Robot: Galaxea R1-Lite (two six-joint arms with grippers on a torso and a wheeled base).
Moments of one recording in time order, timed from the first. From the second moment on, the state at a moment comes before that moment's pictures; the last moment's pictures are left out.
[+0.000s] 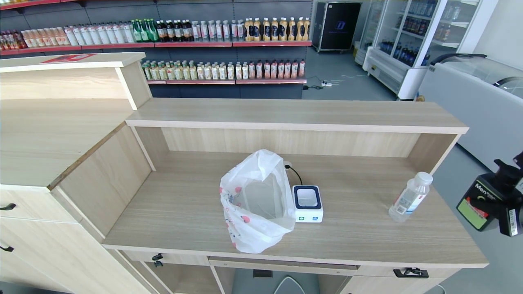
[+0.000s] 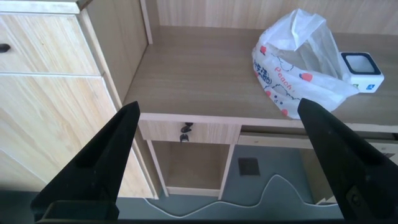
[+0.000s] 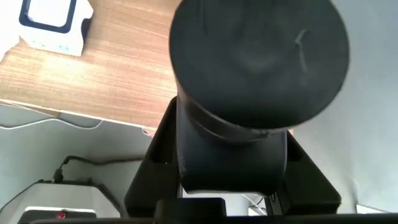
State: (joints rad) left arm 0.00 0.00 0.00 0.00 -0.02 -0.01; right arm -0.31 1.30 -0.54 -0.27 0.26 -0.41
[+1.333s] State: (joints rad) left arm 0.00 0.00 0.00 0.00 -0.02 -0.01; right arm -0.09 1.84 -0.91 -0.40 0.76 0.17
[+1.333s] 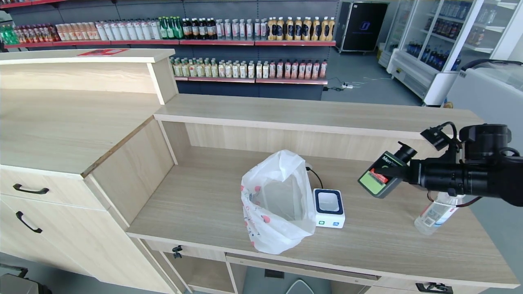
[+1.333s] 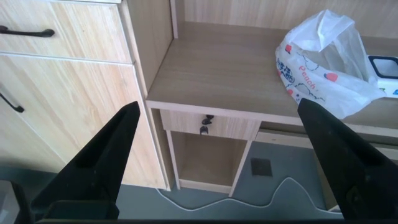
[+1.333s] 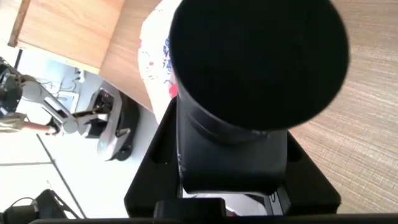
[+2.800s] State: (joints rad) left arm 0.00 0.00 0.00 0.00 -0.02 -0.01; right arm -0.01 2.10 -1.03 -0.40 0.80 -0.12
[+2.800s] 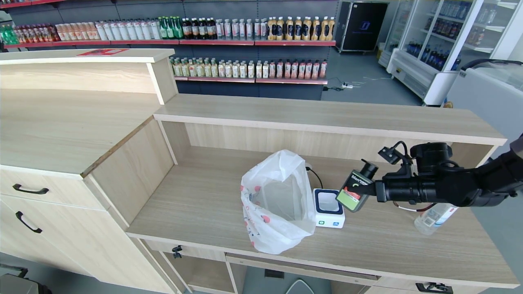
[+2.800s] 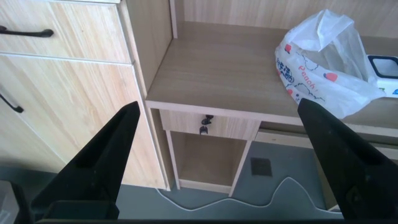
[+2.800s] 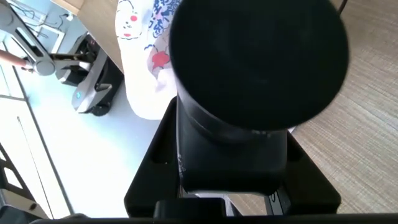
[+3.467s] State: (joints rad) left arm 0.00 0.00 0.00 0.00 -0.02 -0.01; right arm -0.01 2.16 -1.05 -0.34 0.76 -0.24
